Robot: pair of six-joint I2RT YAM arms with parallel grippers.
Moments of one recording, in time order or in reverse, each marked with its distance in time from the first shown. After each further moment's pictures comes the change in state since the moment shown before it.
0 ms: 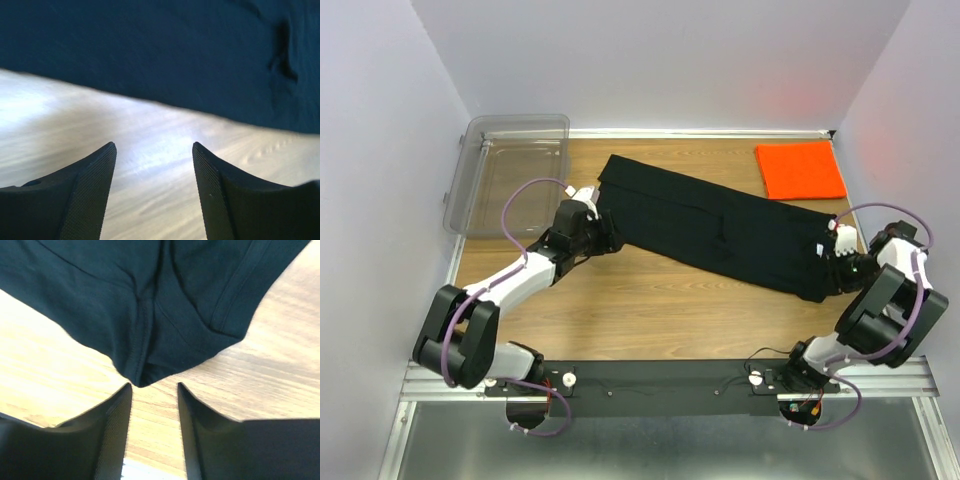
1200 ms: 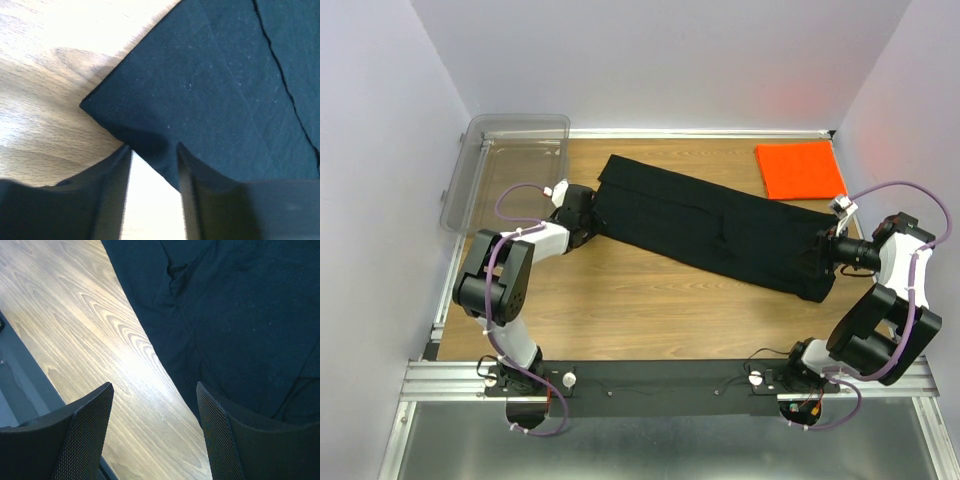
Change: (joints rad) left arm 0.097 0.376 0.212 -0.010 -0.306 -0.390; right arm 0.052 -0.119 0.109 -0.313 -0.696 -0.191
